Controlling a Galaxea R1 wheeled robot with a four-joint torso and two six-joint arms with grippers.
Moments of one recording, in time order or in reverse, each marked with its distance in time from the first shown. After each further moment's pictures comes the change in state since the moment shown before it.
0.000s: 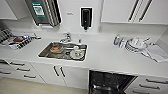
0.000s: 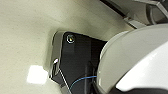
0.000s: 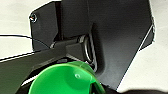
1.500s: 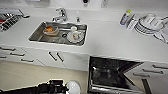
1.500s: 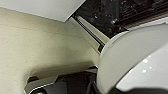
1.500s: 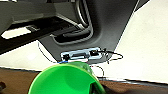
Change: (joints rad) left arm -0.811 0.016 0.646 0.010 0.800 -0.124; right arm 0.036 -0.006 0.017 0.001 0.015 0.000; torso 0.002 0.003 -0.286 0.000
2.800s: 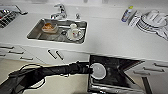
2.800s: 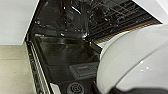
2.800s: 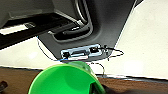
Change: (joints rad) left arm -0.269 0.484 -0.199 -0.059 0.119 -0.093; right arm 0.004 -0.002 0.000 0.003 0.015 0.001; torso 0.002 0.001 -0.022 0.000
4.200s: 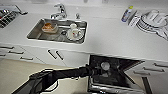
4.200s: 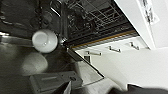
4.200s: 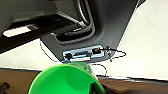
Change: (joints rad) left arm 0.075 0.211 -0.243 0.032 -0.223 -0.038; right arm 0.001 0.005 0.000 0.003 0.015 0.003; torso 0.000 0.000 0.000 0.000
